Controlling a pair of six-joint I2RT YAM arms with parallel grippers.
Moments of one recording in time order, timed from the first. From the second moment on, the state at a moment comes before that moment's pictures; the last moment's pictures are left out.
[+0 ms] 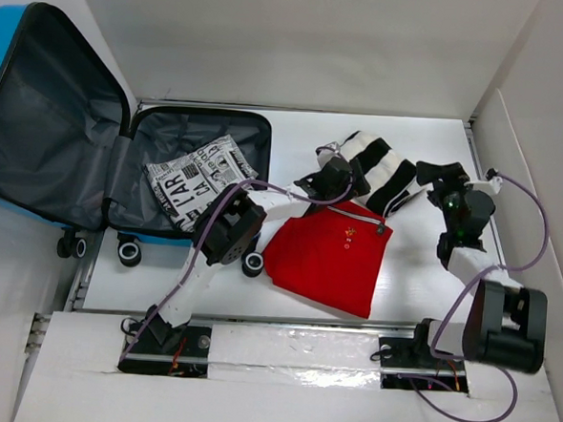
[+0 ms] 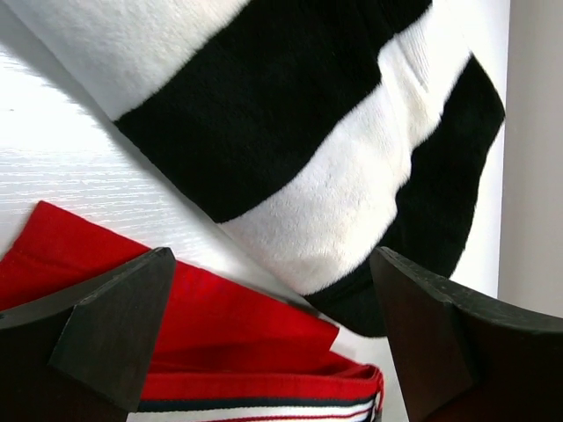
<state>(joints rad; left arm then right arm) -0.82 2.29 1.65 0.08 -0.14 -0.98 -0.18 1.30 0.51 0.76 -0.19 0.83</state>
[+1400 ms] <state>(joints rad) -0.65 2.52 2.12 -0.14 -0.01 -0.61 -0.04 0.81 0.67 0.27 -0.53 0.49</state>
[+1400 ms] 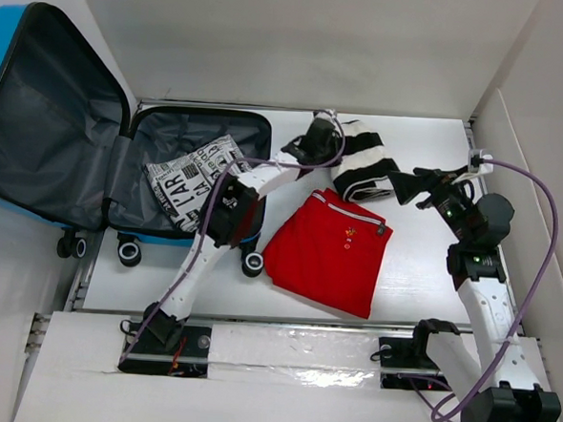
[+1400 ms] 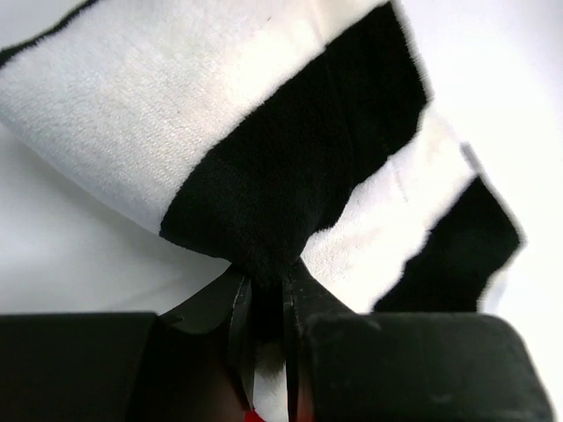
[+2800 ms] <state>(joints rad) 0.15 1.05 0.80 -0.17 0.07 -0.69 0.17 1.16 0.72 0.21 -0.35 0.33</state>
